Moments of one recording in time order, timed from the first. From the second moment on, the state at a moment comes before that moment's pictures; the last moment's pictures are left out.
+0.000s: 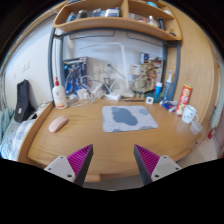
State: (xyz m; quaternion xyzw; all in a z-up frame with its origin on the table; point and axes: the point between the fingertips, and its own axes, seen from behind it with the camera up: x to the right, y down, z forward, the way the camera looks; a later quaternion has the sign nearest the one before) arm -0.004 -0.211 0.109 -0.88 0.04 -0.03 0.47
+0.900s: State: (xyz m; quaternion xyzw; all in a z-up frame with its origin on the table) arm 0.015 -0.110 0.198 -0.91 -0.02 0.03 0.42
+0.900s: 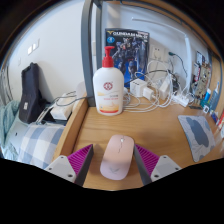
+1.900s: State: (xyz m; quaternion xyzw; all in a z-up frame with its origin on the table) arm 0.090 -0.105 0.310 -0.91 -0.08 0.05 0.40
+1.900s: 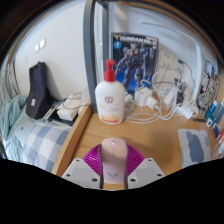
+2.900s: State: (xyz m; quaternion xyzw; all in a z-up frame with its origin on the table) arm 0.475 -0.068 0.262 -0.93 0.01 0.02 0.37
